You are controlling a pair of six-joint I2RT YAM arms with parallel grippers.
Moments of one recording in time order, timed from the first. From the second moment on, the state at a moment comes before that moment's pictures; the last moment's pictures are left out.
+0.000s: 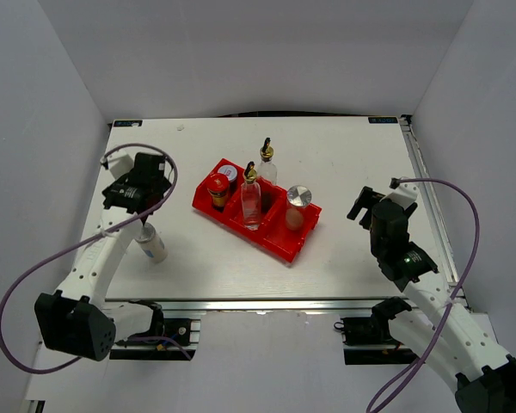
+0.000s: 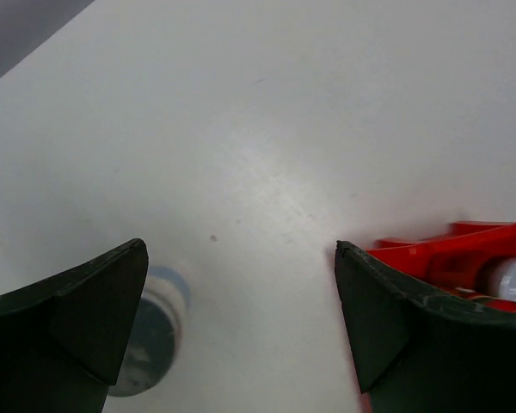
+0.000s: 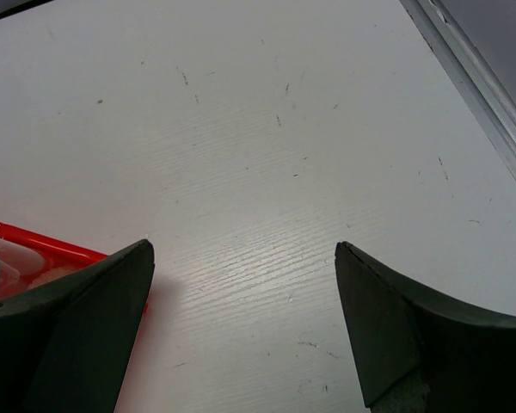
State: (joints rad) left arm -0.23 1.20 1.13 -0.77 -0.70 -0.80; right arm 0.44 0.70 0.56 -0.23 0.58 0.38
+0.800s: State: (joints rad) left arm -0.18 1.07 0.84 -0.87 -0.56 -0.87; right arm 0.44 0.70 0.56 -0.24 0.56 0.38
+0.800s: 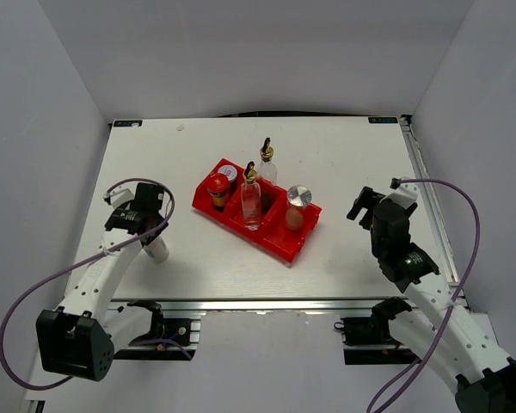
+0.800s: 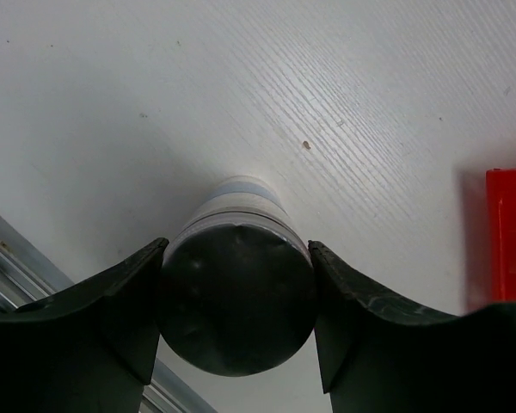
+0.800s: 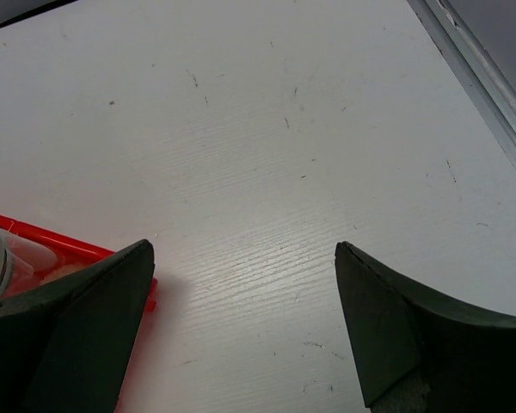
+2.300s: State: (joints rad) left arm -0.89 1.58 1.80 -0.48 0.02 -0.48; right arm 0.44 0.65 0.56 -0.23 0.56 0.38
